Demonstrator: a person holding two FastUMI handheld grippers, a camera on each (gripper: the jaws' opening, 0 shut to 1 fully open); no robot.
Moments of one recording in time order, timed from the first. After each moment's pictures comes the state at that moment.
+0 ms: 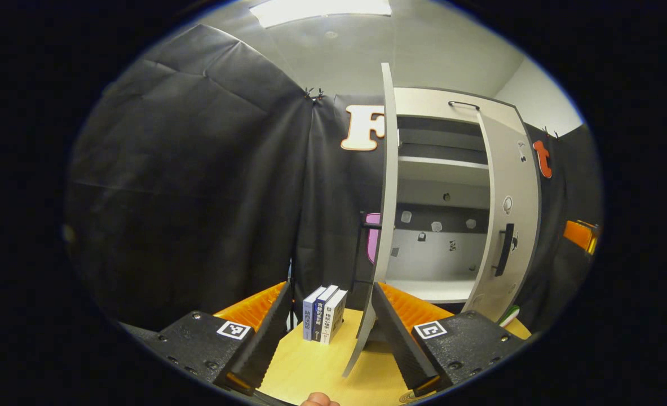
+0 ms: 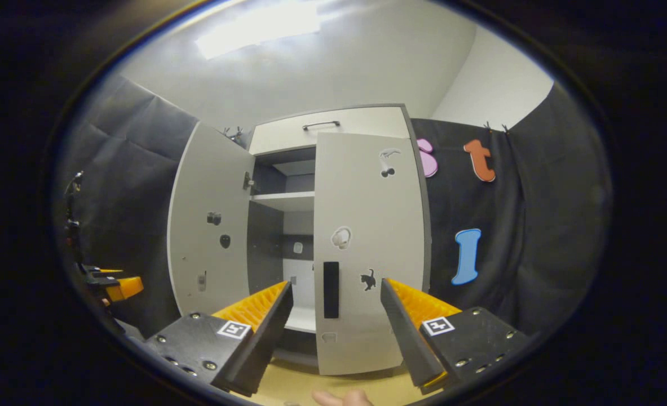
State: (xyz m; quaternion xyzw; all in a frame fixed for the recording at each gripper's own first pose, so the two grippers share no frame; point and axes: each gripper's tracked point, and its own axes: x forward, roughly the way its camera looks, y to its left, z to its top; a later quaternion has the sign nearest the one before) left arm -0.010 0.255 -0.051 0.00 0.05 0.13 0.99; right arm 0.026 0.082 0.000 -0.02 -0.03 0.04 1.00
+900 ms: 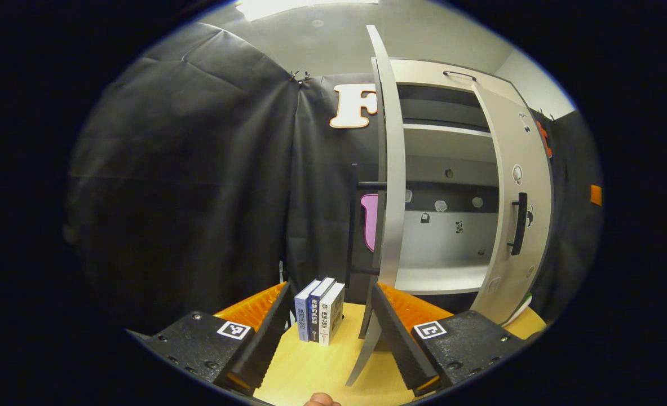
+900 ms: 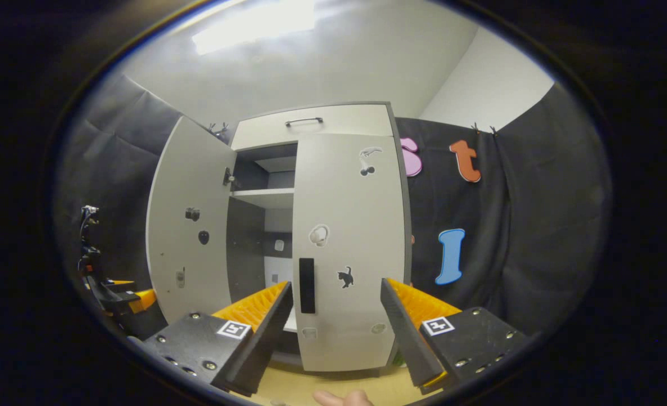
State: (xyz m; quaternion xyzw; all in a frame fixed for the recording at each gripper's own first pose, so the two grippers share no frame) left arm 0.053 0.262 -0.103 0.02 0.08 0.12 0.99; right arm 0.043 0.057 -0.004 -0.02 -0.02 0.00 1.00
